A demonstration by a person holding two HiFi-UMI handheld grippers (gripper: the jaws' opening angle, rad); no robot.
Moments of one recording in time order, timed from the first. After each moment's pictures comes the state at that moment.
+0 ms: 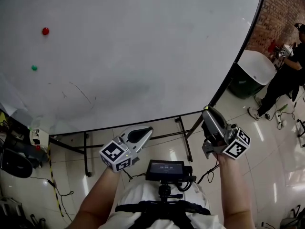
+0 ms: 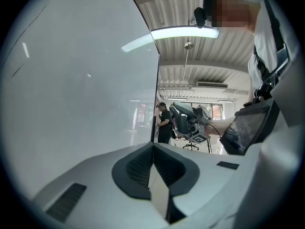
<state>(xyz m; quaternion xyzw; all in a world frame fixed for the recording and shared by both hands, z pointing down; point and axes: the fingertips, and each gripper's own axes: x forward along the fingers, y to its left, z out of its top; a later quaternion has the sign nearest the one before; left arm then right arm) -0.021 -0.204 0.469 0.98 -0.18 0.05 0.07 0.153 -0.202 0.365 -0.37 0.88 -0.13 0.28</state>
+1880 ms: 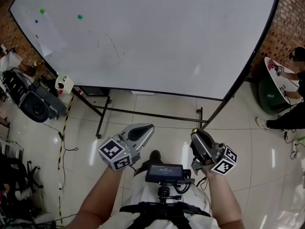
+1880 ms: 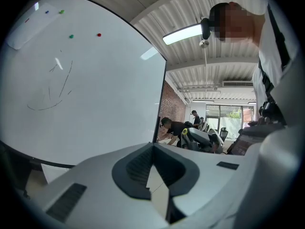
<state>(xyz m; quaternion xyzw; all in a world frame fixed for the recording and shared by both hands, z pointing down) -0.032 -0.041 0.469 0.93 -0.35 0.03 0.11 0.112 -0.042 0.454 -0.17 0.90 -0.26 0.30</state>
